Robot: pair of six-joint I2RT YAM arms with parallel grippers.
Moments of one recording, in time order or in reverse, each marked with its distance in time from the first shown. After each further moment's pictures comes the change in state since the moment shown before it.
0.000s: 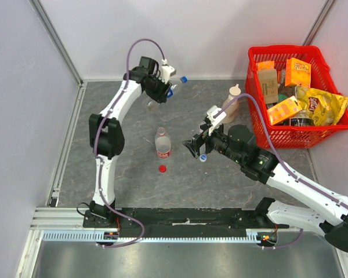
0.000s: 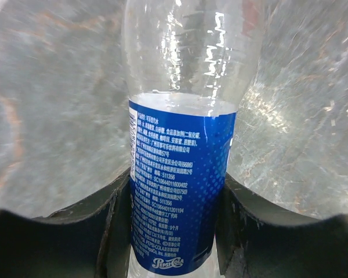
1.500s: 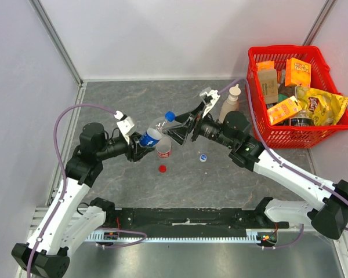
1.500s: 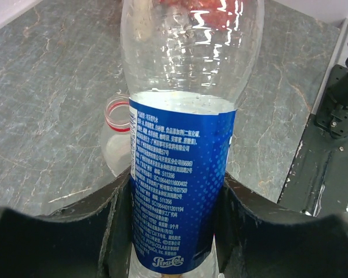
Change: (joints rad) left arm 0.005 -1.549 -1.351 0.439 0.406 -0.256; right arm -0.043 0.180 0.114 0.321 -0.307 0.376
